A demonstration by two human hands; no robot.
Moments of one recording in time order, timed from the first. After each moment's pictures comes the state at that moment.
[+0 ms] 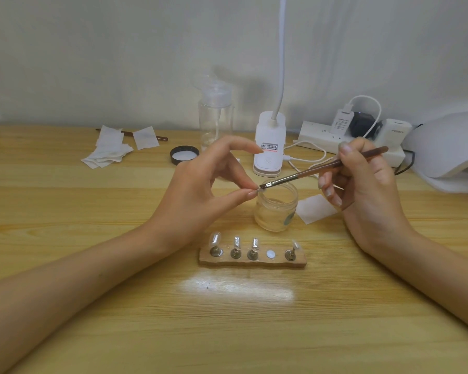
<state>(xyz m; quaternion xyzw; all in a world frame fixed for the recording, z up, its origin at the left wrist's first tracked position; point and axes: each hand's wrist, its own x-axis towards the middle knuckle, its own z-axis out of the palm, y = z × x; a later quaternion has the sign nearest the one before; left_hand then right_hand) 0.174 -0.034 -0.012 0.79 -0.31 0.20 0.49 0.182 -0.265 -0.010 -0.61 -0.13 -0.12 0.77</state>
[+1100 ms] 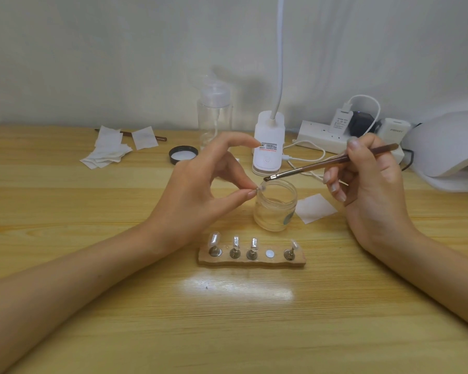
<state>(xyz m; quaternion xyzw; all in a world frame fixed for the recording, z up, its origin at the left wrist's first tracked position) 0.173 -0.034 -0.009 0.80 -0.31 0.21 0.46 0.182 -0.266 -0.010 -0.60 -0.14 -0.15 0.78</state>
